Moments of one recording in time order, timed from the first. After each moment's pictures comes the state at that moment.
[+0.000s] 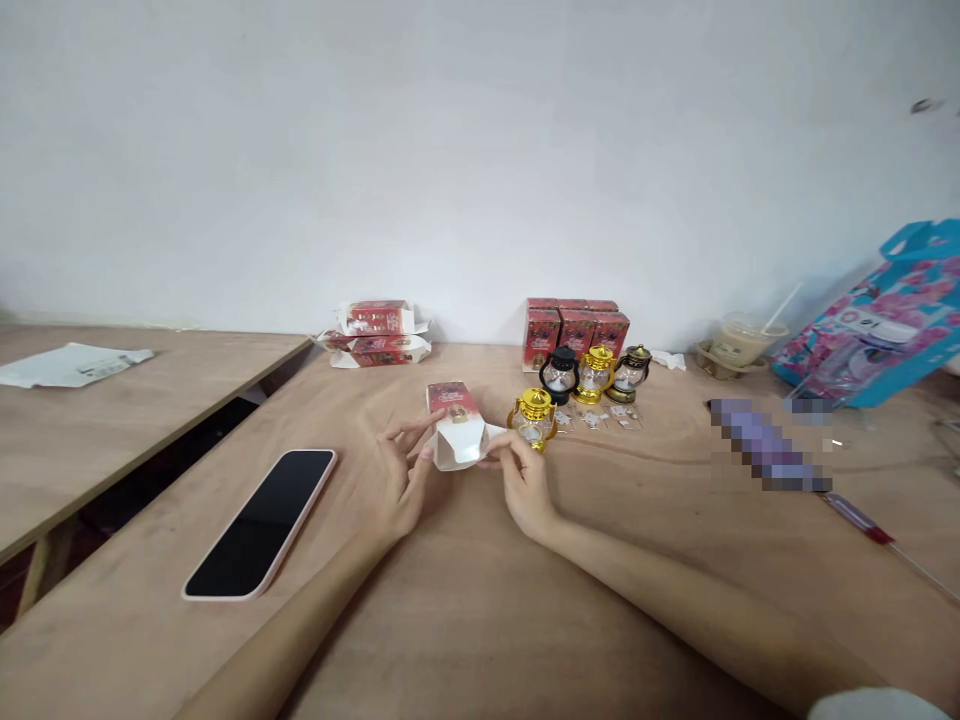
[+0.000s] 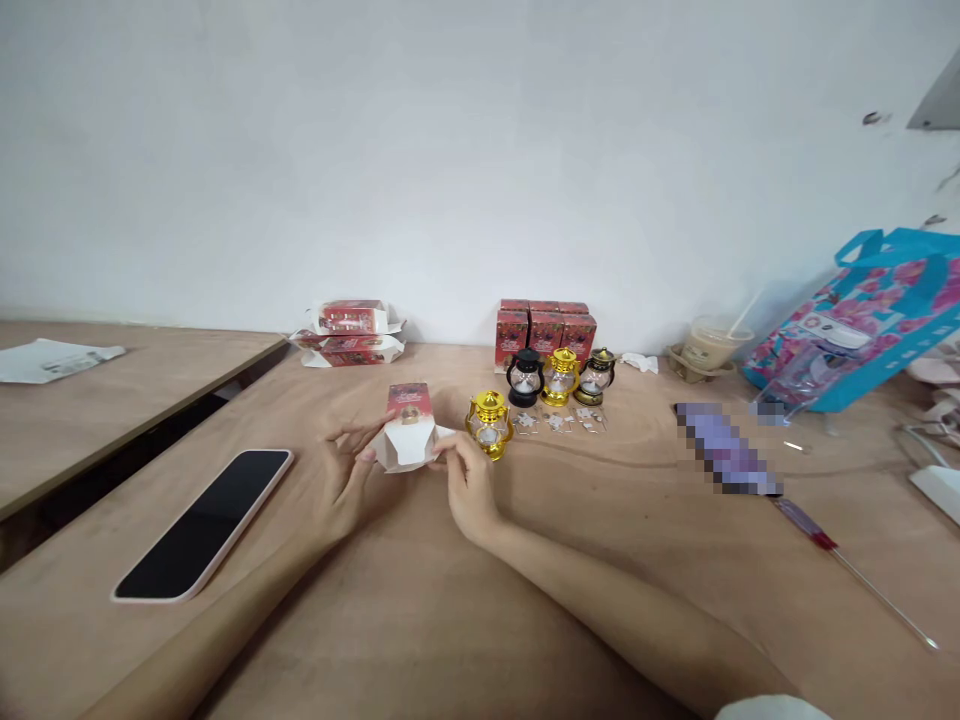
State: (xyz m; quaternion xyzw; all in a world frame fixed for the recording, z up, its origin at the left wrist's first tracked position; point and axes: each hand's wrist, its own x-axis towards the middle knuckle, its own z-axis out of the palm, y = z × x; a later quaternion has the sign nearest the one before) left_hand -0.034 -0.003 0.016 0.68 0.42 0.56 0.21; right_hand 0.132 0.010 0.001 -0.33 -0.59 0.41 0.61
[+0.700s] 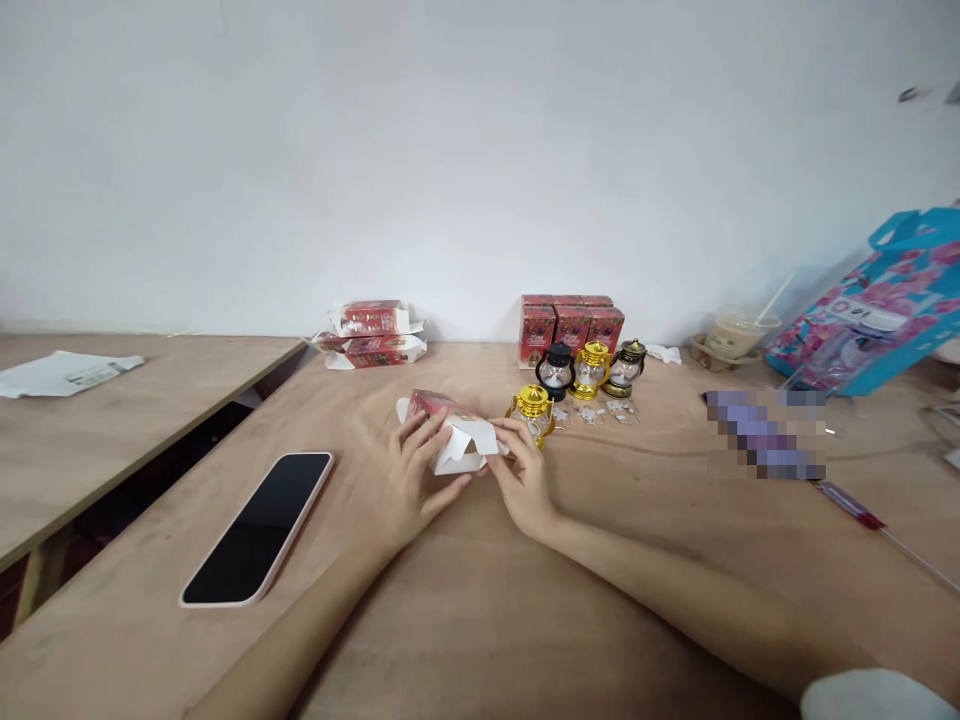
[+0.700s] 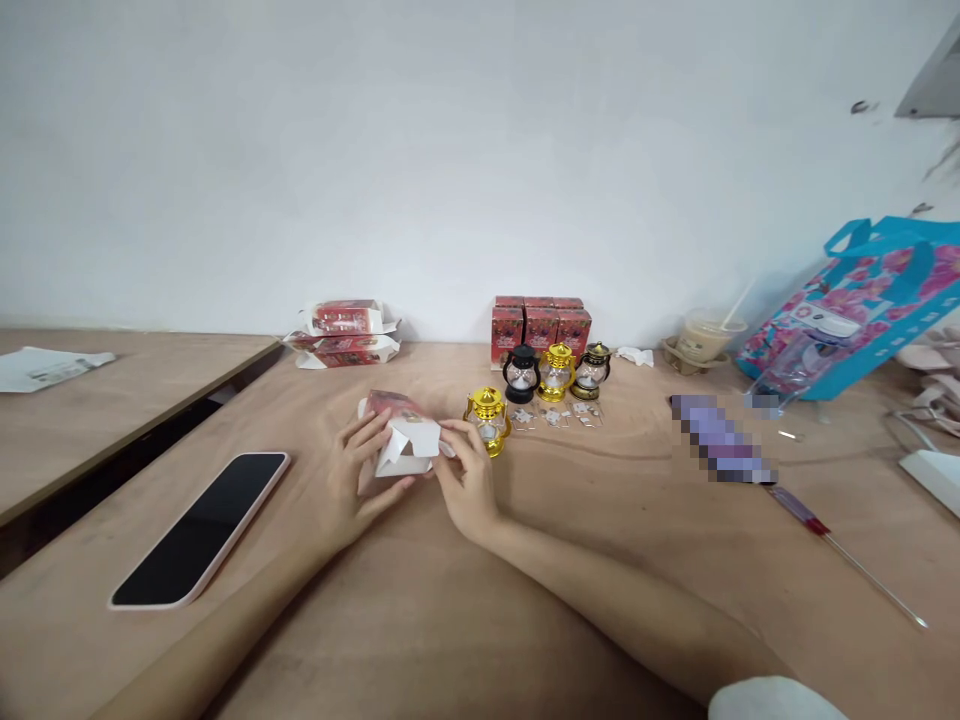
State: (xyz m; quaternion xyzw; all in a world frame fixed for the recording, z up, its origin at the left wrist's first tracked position) left_hand -0.037 -0.002 0.027 0.82 0.34 0.45 -0.13; right_hand 0.137 0.005 0.005 -0.34 -0.62 0.35 0.61
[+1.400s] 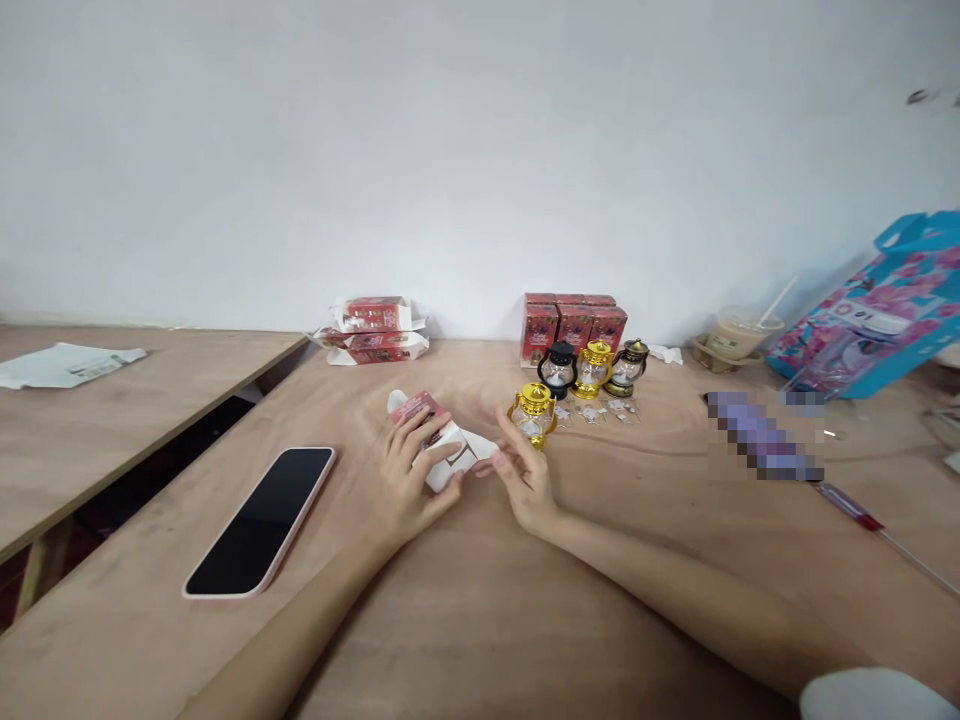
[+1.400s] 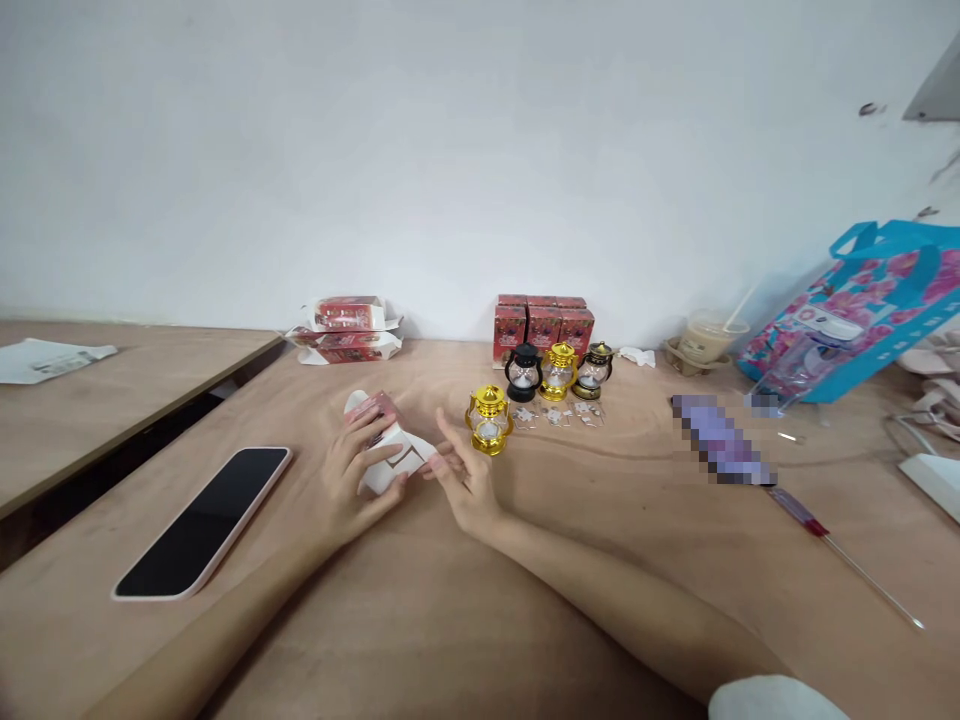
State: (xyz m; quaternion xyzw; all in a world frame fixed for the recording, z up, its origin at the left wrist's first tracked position) left_hand -0.036 -0.007 0.031 0.81 0.34 0.44 -0.18; right_hand 0.139 0.001 0.001 -0.25 -0.65 0.40 0.60
